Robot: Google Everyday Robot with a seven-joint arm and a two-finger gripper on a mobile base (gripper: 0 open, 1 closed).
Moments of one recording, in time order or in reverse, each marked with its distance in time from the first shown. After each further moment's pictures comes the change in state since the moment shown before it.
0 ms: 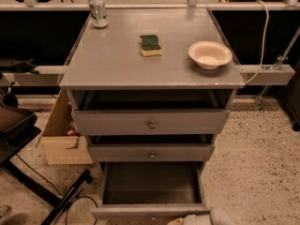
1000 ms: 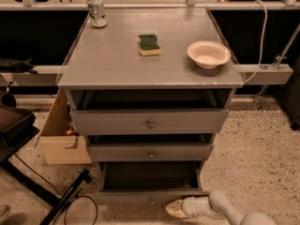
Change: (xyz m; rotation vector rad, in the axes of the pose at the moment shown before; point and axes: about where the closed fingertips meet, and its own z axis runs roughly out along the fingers) arm -0.061 -0.078 -0.010 0.043 -0.046 -0.073
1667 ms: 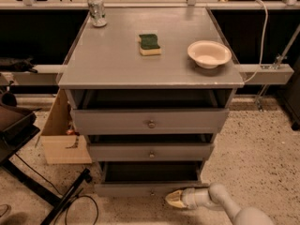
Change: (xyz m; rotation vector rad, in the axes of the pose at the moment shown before) arm -0.029 -0.036 -0.003 0.024 -0.036 -0.037
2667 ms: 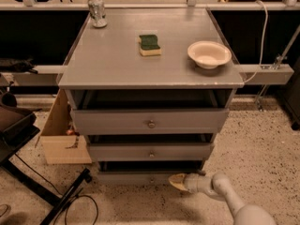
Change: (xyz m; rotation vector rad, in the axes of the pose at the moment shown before) arm -0.045 -0.070 -0.022 0.177 -0.080 -0.047
